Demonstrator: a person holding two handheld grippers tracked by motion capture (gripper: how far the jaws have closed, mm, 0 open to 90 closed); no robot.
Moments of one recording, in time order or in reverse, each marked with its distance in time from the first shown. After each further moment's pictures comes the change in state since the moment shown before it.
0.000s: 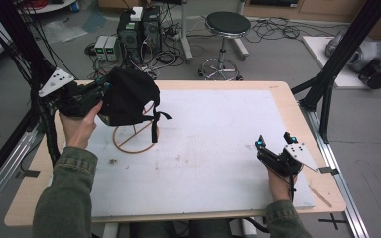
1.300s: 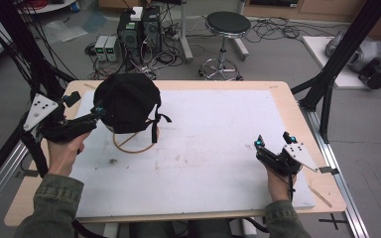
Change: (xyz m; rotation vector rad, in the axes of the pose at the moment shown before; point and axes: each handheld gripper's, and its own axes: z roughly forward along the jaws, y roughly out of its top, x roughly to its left) left arm -0.008 -0.034 -0.058 -0.053 0.156 0.064; right arm 0.003 0.002 -0.001 -0.008 0.001 -0.012
